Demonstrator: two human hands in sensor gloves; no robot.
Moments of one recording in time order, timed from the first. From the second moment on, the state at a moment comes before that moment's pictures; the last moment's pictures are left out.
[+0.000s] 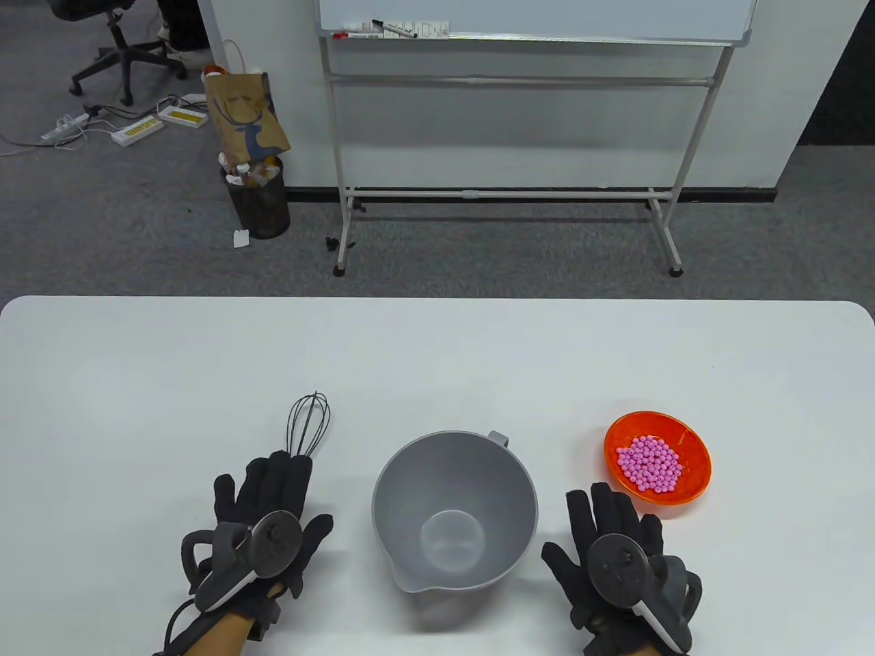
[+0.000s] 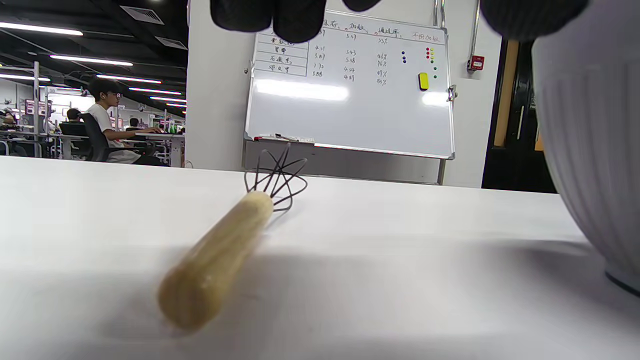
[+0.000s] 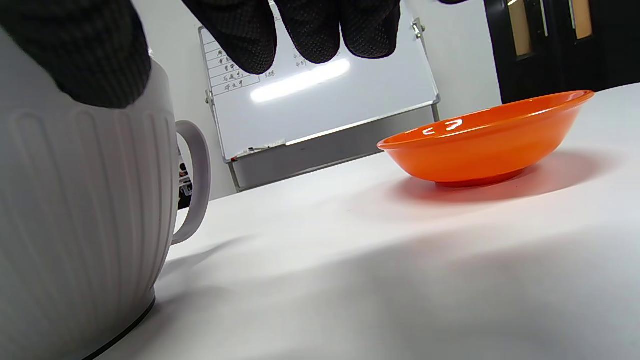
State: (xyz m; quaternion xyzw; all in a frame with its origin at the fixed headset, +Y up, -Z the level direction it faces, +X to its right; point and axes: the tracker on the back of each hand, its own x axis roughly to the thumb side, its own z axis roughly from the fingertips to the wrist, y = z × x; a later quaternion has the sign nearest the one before) left_hand -0.246 -0.715 -0.301 0.07 -0.07 0.04 0.99; right_hand 0.186 -0.714 -0.260 -0.02 -0.07 0.98 0.16
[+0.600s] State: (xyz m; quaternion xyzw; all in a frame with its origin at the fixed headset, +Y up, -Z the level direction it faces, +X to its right) left_hand -0.237 -0.713 -0.296 0.07 -0.08 0.02 0.99; right_hand 0.301 -0.709 -0.292 -0.35 -0.07 0.86 0.37
